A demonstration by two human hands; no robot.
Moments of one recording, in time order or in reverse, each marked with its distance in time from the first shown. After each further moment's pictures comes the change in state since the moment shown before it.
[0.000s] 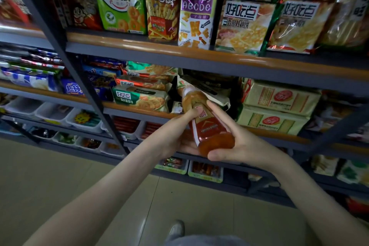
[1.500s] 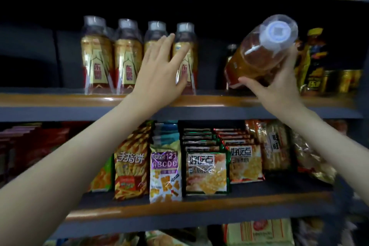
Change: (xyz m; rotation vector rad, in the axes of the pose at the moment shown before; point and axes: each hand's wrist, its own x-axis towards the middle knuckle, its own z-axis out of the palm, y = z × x) left_hand 0.010 0.387 -0.008 1.367 0.980 1.781; right_hand 0.035 -0.269 -0.206 -0.806 1.264 -0.842
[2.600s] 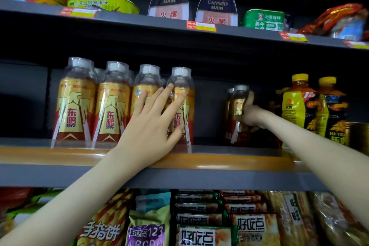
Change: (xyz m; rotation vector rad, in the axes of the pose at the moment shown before) left_hand 0.009 -0.014 0.050 0.067 -0.047 -0.021; right_hand 0.132 0.130 0.062 -0.524 -0.508 0.713
